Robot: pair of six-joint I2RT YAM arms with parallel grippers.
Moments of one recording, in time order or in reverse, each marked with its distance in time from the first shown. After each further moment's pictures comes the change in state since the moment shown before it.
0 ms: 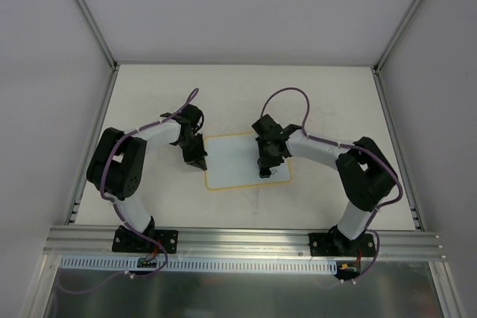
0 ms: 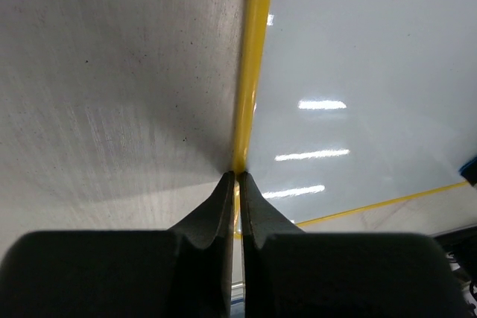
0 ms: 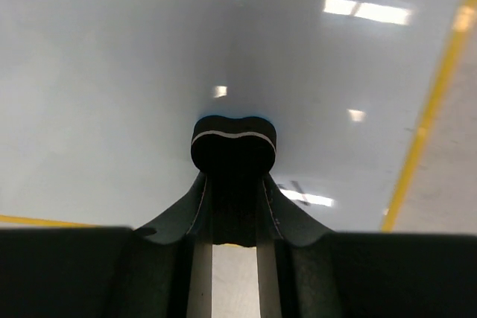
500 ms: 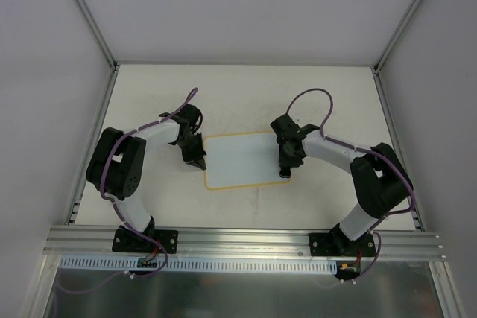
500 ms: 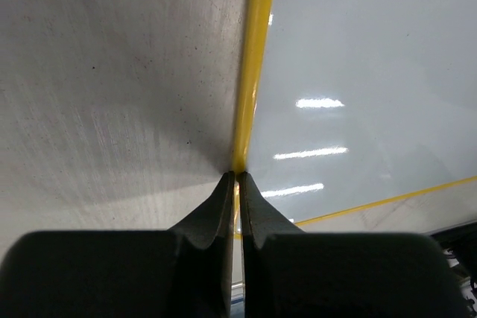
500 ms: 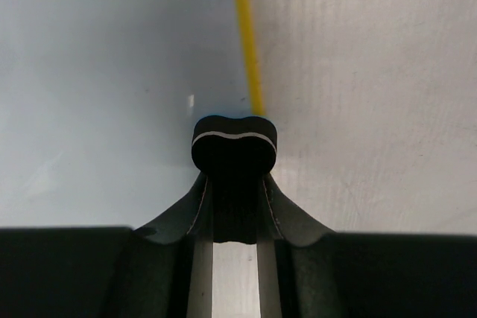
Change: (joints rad) left arm 0.013 0.000 -0.004 0.010 0.021 0.014; right arm -0.150 -0.126 -0.122 -0.070 0.114 0.068
